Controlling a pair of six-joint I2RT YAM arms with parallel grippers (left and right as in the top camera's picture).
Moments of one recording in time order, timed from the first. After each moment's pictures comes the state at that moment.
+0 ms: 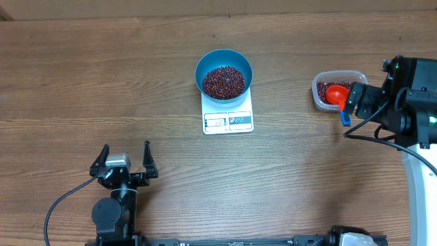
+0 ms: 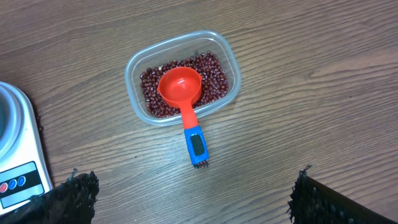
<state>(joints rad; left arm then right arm) 0.07 0.02 0.01 -0.08 0.02 -0.04 -0.12 1.26 1.35 -1.06 0.10 0.15</state>
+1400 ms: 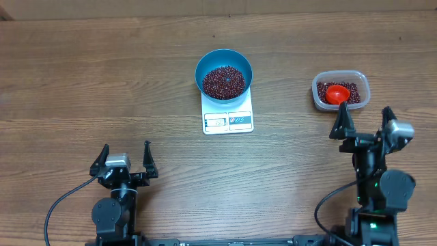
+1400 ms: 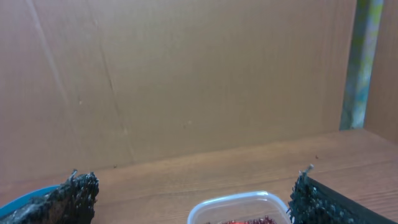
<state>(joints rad) 0.07 0.02 0.01 -0.08 0.02 -0.04 -0.12 0.49 0.27 0.30 -0.05 0.15</state>
